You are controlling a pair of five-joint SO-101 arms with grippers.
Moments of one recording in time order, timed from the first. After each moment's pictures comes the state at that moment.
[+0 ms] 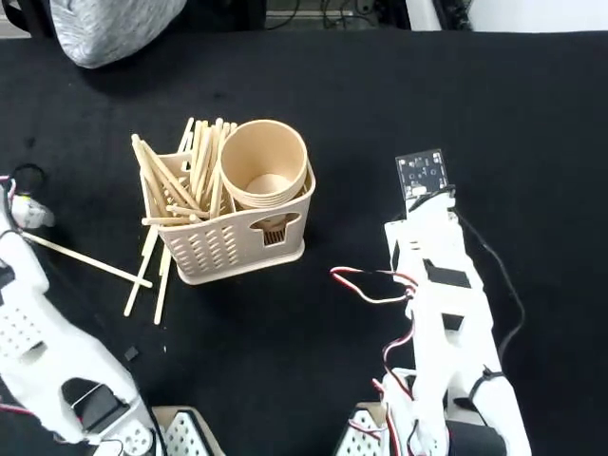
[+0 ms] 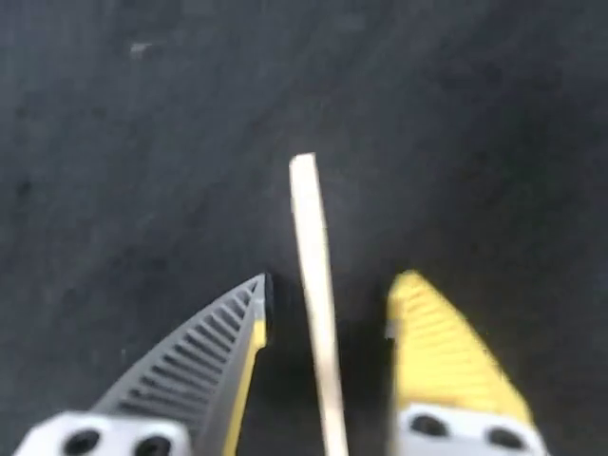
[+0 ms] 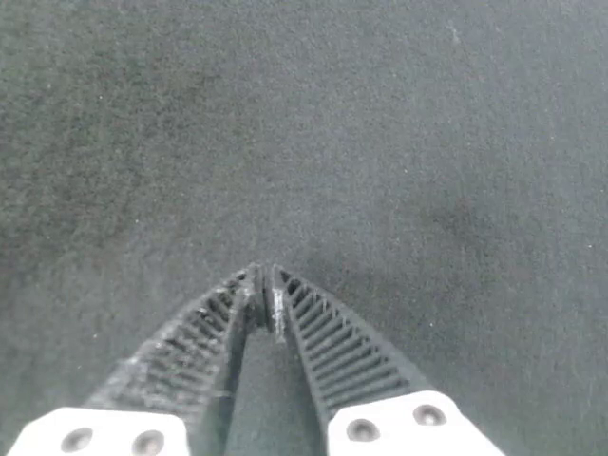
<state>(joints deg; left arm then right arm) -45.3 32.4 -7.2 63.4 20.7 9.1 -32.7 72.2 13.5 21.0</state>
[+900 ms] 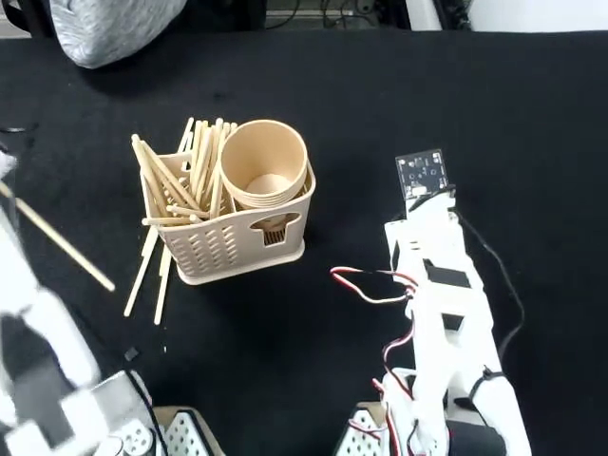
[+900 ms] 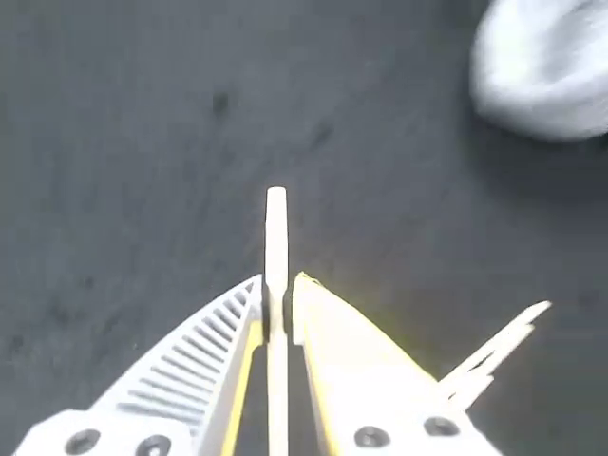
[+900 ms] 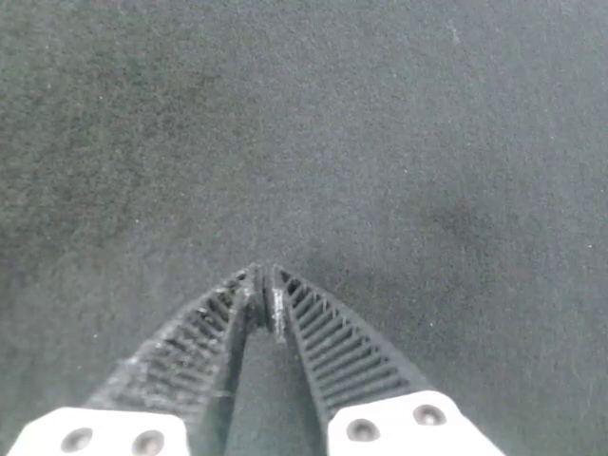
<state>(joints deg) -38.2 -12.9 -3.9 71.3 15.4 9.1 -32.7 72.2 13.5 21.0</state>
